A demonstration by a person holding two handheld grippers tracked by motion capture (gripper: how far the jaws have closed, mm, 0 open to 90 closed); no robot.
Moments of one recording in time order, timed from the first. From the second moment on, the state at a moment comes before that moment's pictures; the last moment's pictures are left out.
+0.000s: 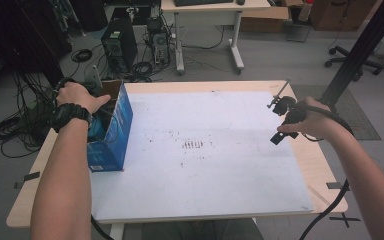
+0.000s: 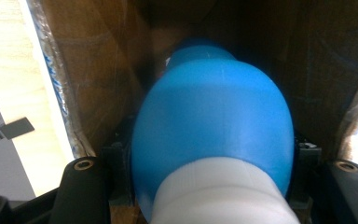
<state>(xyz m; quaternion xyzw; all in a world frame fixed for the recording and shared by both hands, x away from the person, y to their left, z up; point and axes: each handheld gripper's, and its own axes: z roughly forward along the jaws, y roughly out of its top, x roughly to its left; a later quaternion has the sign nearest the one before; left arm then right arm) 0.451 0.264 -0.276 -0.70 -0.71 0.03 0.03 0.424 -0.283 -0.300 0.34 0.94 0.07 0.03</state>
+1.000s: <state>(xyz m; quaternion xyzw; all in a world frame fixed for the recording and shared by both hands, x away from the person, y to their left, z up) 0.453 0.263 -0.284 -0.70 -0.71 0.02 0.02 0.423 -0.282 -0.302 0.34 0.94 0.07 0.03</state>
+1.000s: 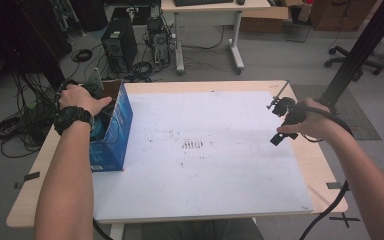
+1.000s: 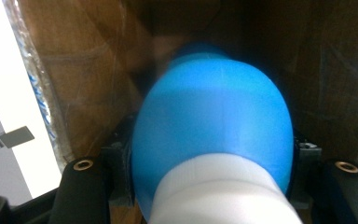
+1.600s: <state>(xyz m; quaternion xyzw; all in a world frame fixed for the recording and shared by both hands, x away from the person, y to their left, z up) 0.450 0.262 -0.282 -0.70 -0.71 0.01 0.03 0.421 -0.283 -0.302 0.34 0.94 0.07 0.03</state>
